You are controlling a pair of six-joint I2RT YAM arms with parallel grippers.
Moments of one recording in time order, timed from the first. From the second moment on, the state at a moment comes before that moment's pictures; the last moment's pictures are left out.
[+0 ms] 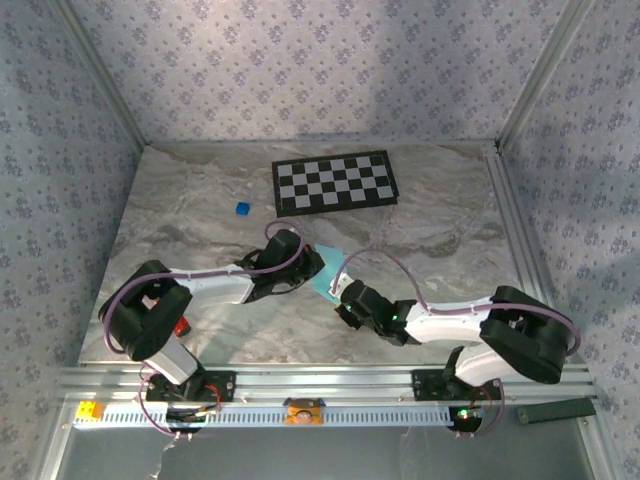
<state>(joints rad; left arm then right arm) -0.79 1.58 0.71 0.21 0.11 -1.24 1.05 1.39 0.44 0.12 0.35 0.01</state>
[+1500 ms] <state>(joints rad) -0.79 1.56 0.71 0.20 0.10 -1.25 1.02 1.41 0.44 0.15 0.31 0.12</state>
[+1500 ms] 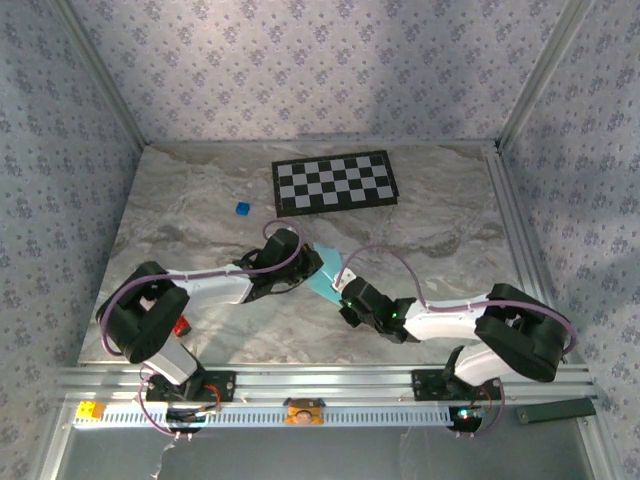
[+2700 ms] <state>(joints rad) -0.73 1.53 0.71 0.03 0.09 -1.25 0.99 1.44 0.47 0.17 0.25 0.19</state>
